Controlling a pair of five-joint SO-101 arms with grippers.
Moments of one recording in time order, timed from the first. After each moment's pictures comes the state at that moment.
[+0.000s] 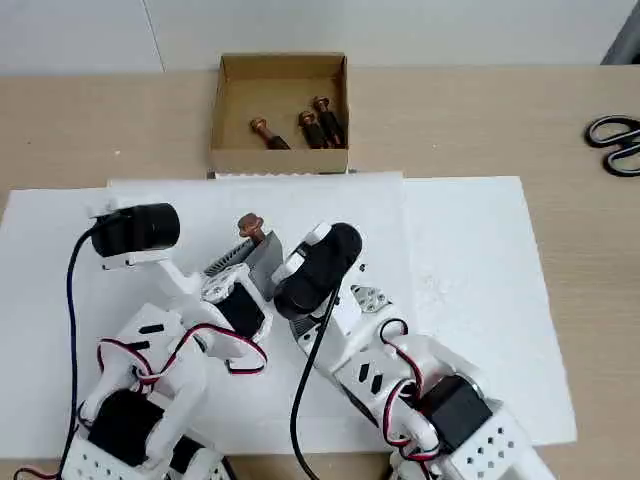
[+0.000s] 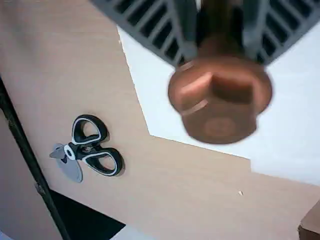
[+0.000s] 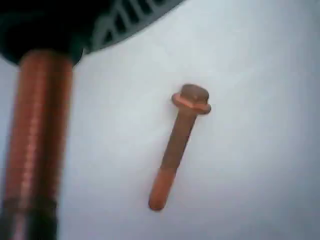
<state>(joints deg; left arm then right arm) 23.2 -78.1 56.8 53.0 47.0 -43.7 -70.9 56.6 57.9 1.5</state>
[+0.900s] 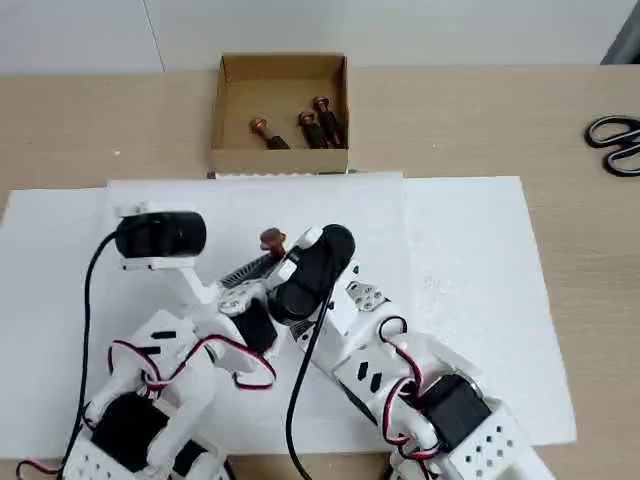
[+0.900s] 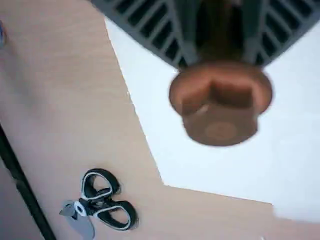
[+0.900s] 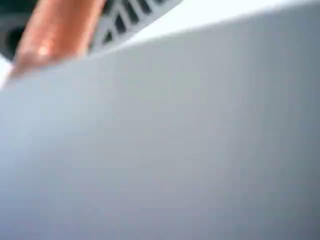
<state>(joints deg) 27.3 -78.5 56.7 55.3 44.6 -43.7 -70.9 56.7 56.7 5.5</state>
